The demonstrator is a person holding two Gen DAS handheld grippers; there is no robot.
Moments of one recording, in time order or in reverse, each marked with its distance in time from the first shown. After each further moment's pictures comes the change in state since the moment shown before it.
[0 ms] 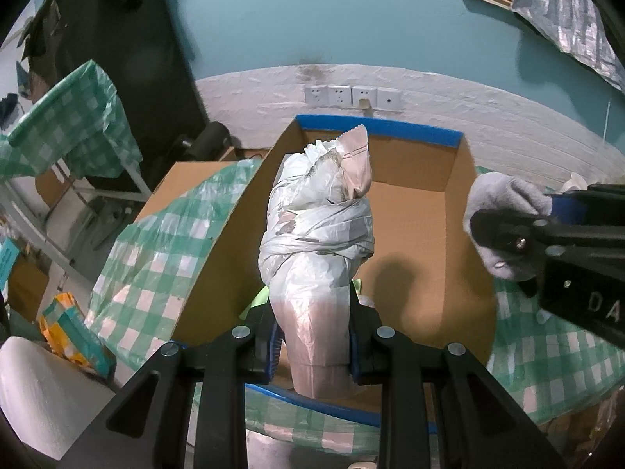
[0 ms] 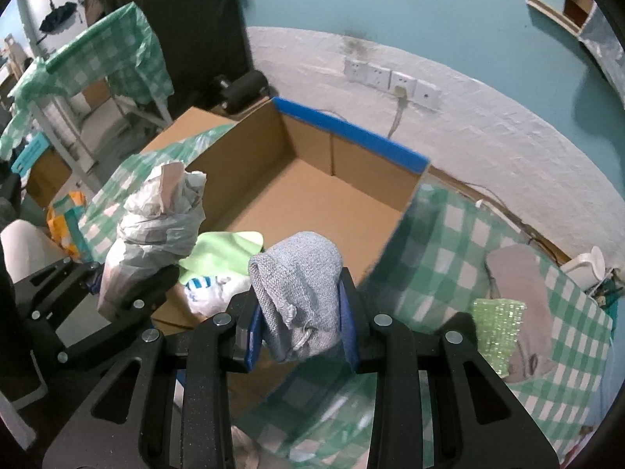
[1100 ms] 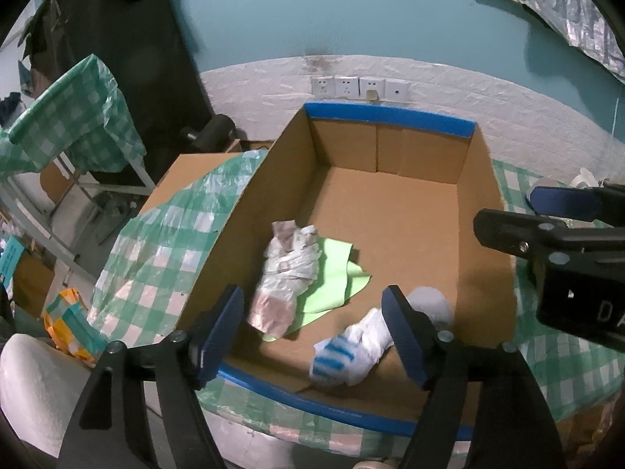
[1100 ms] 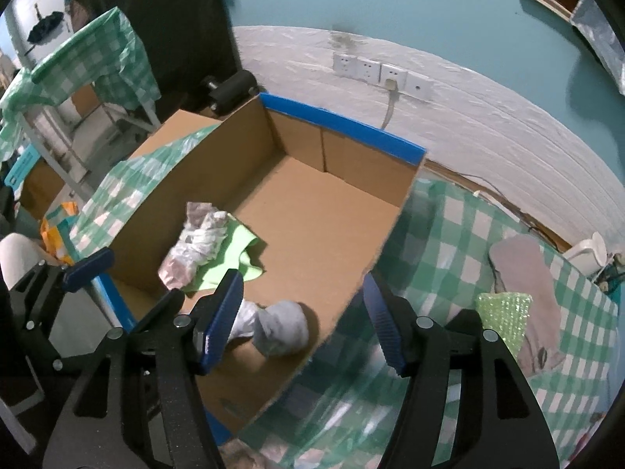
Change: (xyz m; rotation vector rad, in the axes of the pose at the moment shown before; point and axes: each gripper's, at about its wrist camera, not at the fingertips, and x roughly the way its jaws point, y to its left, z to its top) left arm 0.009 -0.002 0.001 0.007 0.017 0.024; right arm 0.009 -0.010 -0.001 0.052 -0.005 -0.021
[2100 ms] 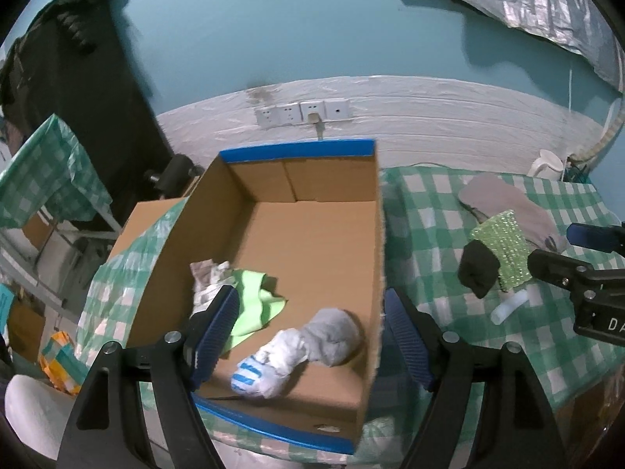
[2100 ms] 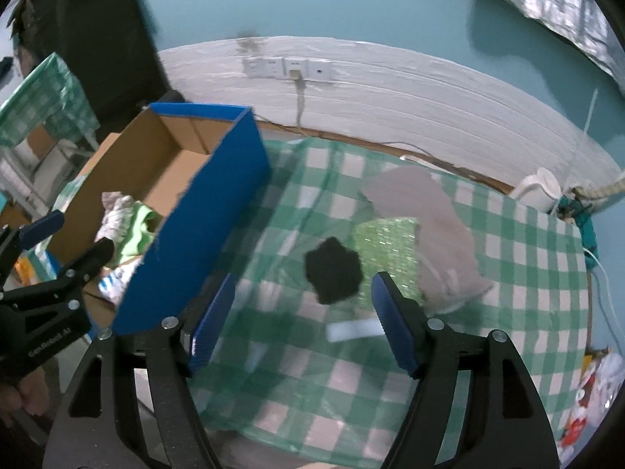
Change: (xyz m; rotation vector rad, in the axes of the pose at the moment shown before) left arm -0.035 -0.084 0.009 0.135 -0.081 -0.076; right arm -0.058 -0.123 -0.080 0.182 -0.034 -0.136
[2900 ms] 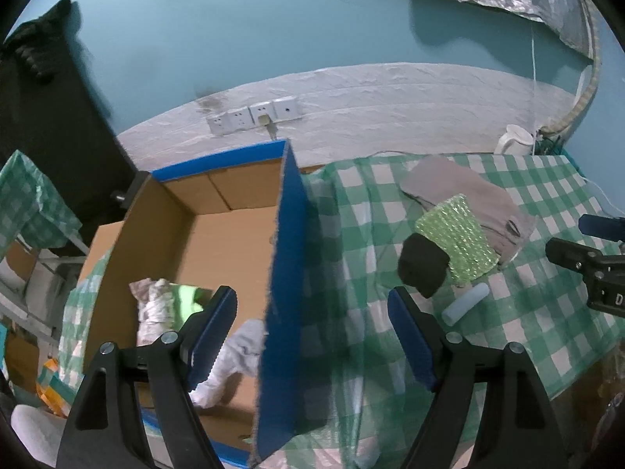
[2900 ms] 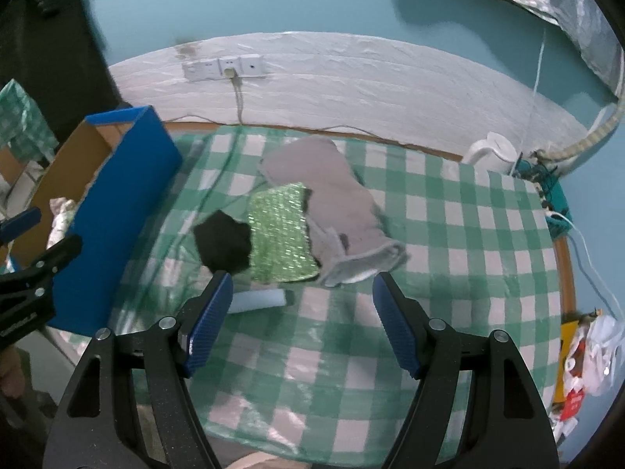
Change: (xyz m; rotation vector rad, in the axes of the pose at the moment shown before) left arm 0.009 -0.070 0.005 0.099 0.022 -0.077; right arm -0.006 -0.094 -0.034 0.104 0.009 -0.106
